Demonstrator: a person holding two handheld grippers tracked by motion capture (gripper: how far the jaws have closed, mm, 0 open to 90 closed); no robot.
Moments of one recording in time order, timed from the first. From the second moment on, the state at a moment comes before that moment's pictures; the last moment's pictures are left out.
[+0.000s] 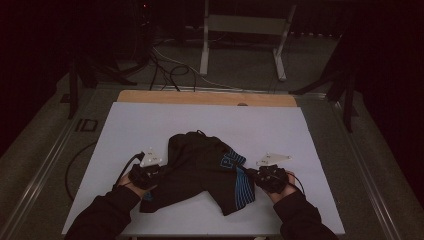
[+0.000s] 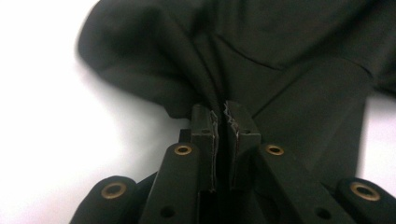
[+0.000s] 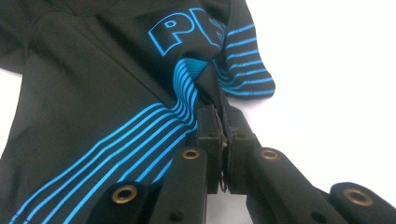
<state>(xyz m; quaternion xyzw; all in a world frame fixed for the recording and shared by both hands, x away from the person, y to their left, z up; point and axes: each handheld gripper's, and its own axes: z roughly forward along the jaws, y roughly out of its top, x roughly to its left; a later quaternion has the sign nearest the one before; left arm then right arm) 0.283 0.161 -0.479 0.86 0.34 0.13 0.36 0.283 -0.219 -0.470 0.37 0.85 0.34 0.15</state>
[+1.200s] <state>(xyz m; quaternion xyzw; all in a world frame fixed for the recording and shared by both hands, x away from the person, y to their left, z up) 0.326 0.197 -0.478 0.78 0.51 0.09 0.35 0.317 -0.231 -0.464 0.44 0.80 0.39 0.14</state>
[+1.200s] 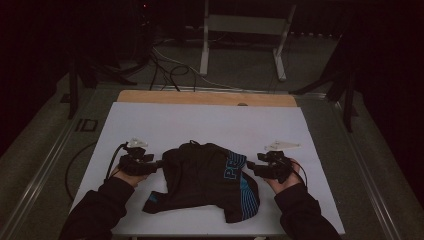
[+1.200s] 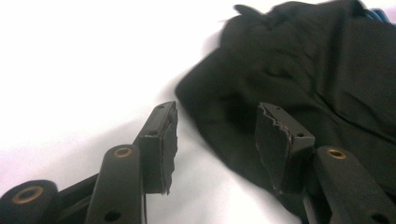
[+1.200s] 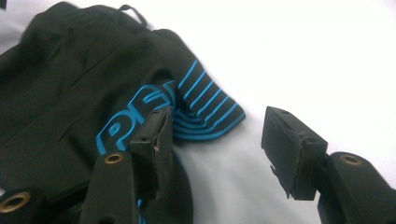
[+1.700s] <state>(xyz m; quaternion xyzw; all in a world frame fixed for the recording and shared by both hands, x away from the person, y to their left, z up) 0.348 0.188 -0.511 0.78 0.53 0.08 0.32 0.348 -0.214 -0.514 0.49 0.80 0.34 0.10</state>
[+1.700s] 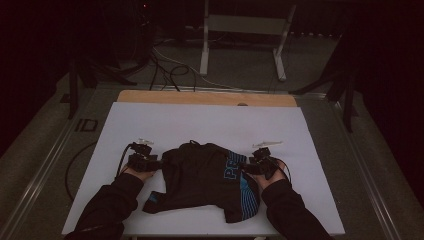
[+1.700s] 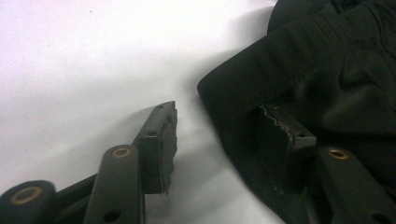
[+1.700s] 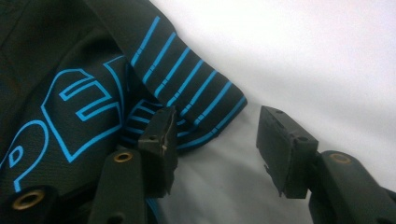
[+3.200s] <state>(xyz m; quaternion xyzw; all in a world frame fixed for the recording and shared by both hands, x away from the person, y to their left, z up) 0.407 0.167 -0.469 0.75 0.49 0.22 0.38 0.423 -0.228 -0.442 0.48 0.77 0.38 0.20</state>
